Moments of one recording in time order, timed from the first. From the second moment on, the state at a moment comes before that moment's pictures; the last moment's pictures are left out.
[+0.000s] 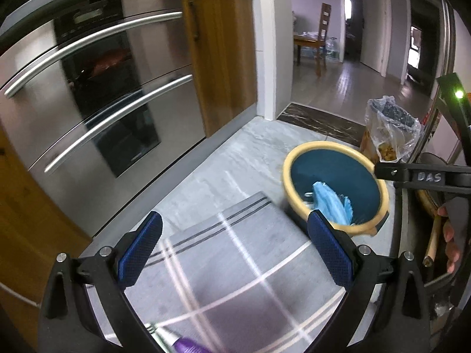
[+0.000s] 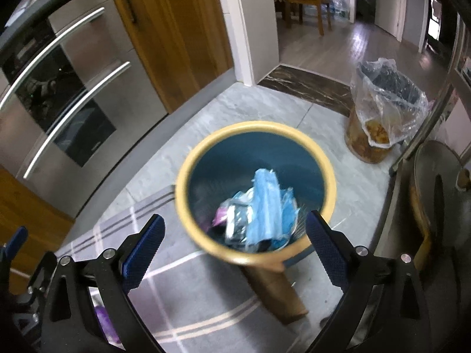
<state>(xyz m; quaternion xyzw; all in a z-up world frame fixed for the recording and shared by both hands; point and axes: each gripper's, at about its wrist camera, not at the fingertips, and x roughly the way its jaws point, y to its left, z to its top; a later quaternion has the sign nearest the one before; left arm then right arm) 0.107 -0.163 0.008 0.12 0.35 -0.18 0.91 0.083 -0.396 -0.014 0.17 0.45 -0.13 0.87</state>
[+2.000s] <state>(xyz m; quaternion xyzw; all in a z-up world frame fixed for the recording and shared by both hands) 0.067 0.084 -0.069 -0.01 0.49 -0.02 0.87 0.067 -0.074 -0.159 -0.06 0.64 0.15 0.75</state>
